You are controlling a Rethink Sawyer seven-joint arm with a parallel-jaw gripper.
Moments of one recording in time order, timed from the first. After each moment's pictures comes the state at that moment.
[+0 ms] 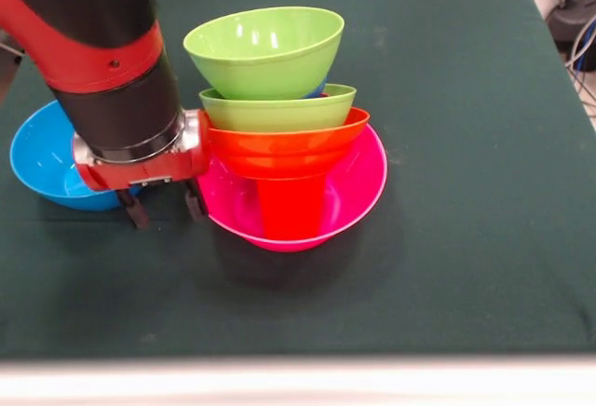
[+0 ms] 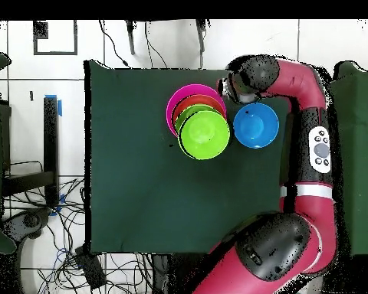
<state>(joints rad) -0.67 -0.17 0.76 0.74 -0.69 1.21 1.47</state>
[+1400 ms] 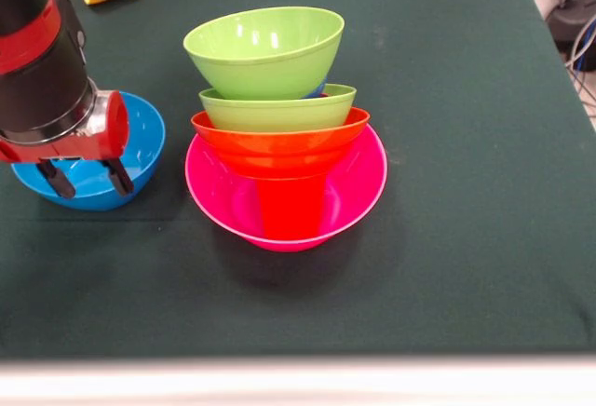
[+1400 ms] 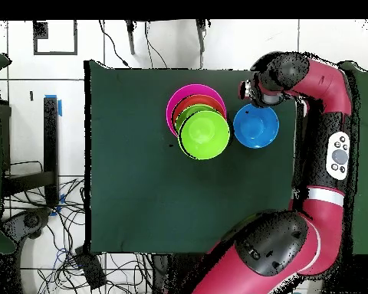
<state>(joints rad) -0.66 -0.14 0.67 0.59 -0.64 1.36 1.47</state>
